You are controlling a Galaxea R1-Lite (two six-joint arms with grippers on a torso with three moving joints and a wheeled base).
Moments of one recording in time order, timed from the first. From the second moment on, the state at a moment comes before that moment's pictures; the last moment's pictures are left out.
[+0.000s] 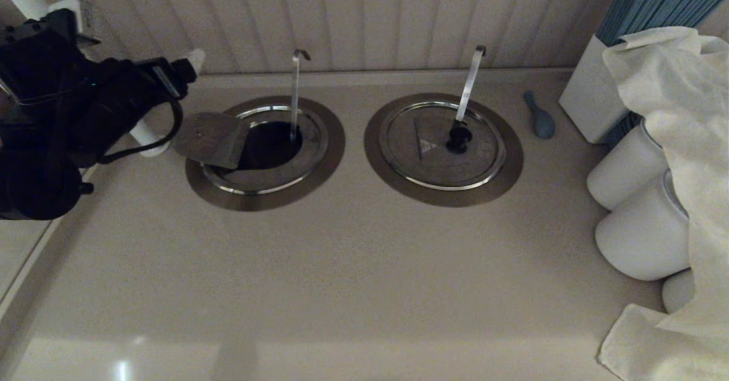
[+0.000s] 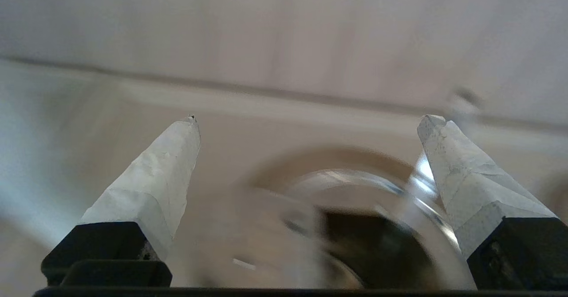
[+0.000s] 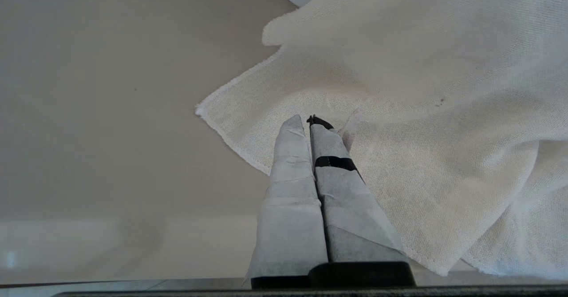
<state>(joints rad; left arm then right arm) -0.03 1.74 -1.17 -0.86 0.00 -0.16 0.00 0.00 0.00 0.01 0.00 0.00</state>
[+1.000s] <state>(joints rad) -0.15 2.04 -1.56 -0.65 -0.18 -0.14 0.00 0.00 0.00 0.01 0.00 0.00</state>
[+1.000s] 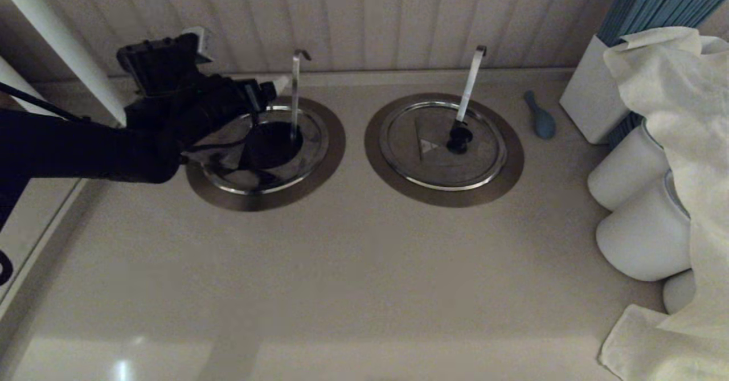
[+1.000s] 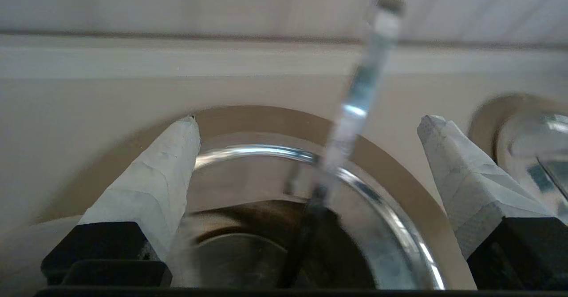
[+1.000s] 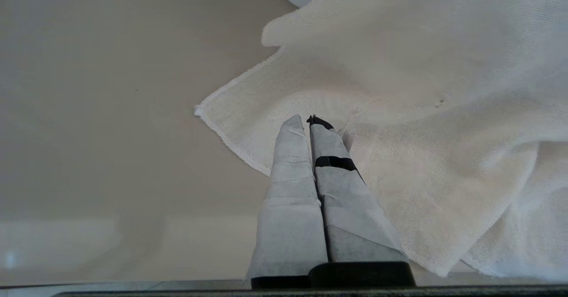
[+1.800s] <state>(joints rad) -0.22 2.23 -1.73 -0.66 -0.11 -0.15 0.00 0.00 0.00 0.01 0.00 0.00</state>
